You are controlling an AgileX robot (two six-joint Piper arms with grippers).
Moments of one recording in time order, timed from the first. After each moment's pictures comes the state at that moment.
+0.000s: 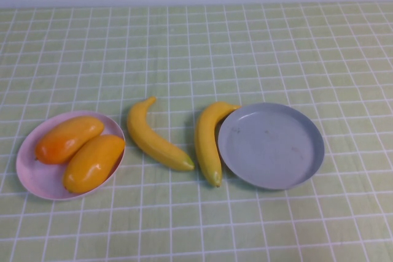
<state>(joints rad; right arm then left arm) -0.05 0.29 -0.33 0.75 0.57 -0.14 -0.02 -0.01 0.02 -0.04 0.37 0.06</state>
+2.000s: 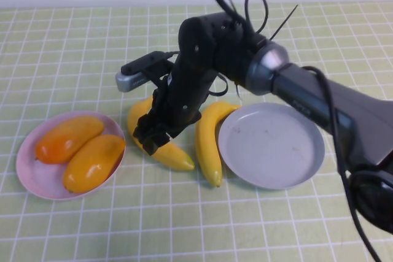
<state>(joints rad) 0.73 2.33 -2.21 0.25 1.21 -0.16 -0.02 -0.01 0.02 -0.04 0.37 0.06</state>
